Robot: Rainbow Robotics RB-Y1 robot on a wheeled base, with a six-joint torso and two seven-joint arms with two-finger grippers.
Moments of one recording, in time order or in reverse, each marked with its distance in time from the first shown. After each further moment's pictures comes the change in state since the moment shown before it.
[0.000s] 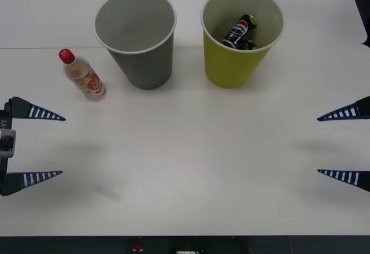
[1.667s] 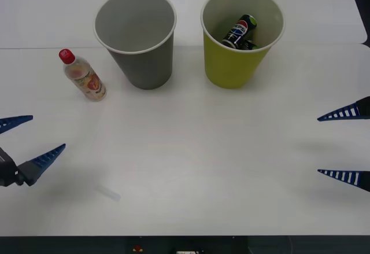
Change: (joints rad) right arm 0.000 0.000 0.000 0.000 0.000 0.000 0.000; left arm 0.333 -0.055 -0.129 -0.005 0.498 0.757 0.073
